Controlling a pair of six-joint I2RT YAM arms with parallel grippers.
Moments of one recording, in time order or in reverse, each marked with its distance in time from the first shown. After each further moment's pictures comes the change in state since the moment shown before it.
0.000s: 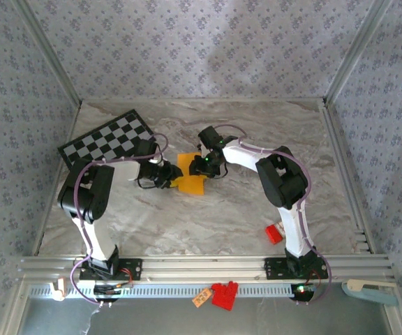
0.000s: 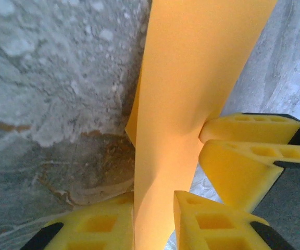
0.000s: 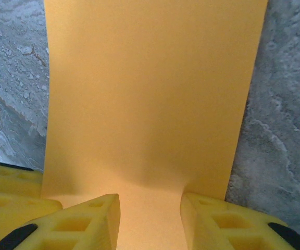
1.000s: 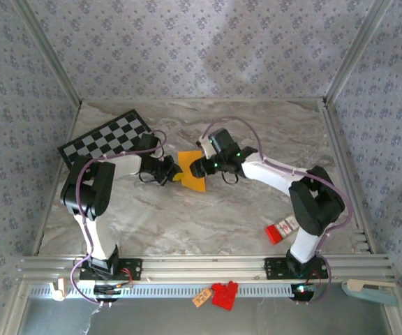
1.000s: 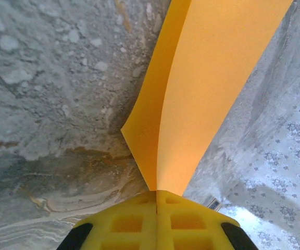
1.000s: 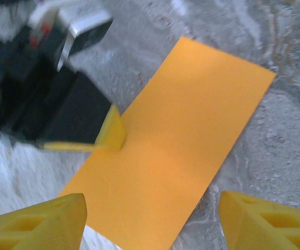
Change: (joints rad) left arm 0.000 0.032 0.101 -0.098 -0.008 -0.123; right arm 0.072 -0.406 -0.351 0.280 0.189 -0.479
